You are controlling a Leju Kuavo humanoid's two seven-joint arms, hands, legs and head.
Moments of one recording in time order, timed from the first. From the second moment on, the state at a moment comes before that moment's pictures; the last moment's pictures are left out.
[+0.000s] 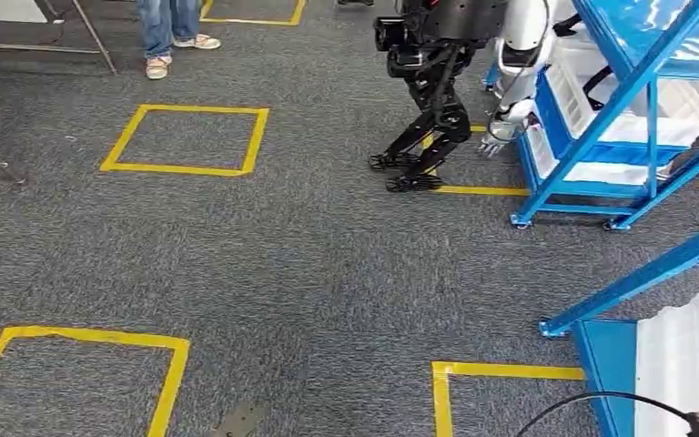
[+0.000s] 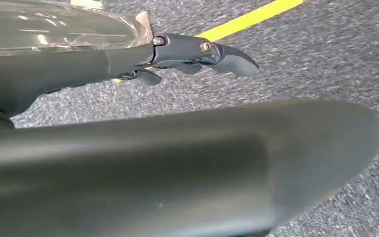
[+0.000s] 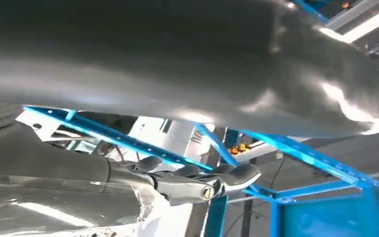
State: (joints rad) left arm -0.08 -0.20 0.77 -0.21 -1.15 0.25 -0.37; right arm 0.07 0.08 -0.27 -2.01 0.77 -0.70 -0.59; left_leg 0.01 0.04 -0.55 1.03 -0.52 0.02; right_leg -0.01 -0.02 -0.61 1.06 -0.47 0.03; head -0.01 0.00
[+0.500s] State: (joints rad) left arm -0.08 -0.20 0.77 -0.21 -1.15 0.26 -0.38; right arm 0.07 0.09 -0.27 -2.02 0.76 -0.70 -0.59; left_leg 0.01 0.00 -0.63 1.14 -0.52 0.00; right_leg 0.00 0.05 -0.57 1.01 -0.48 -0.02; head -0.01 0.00
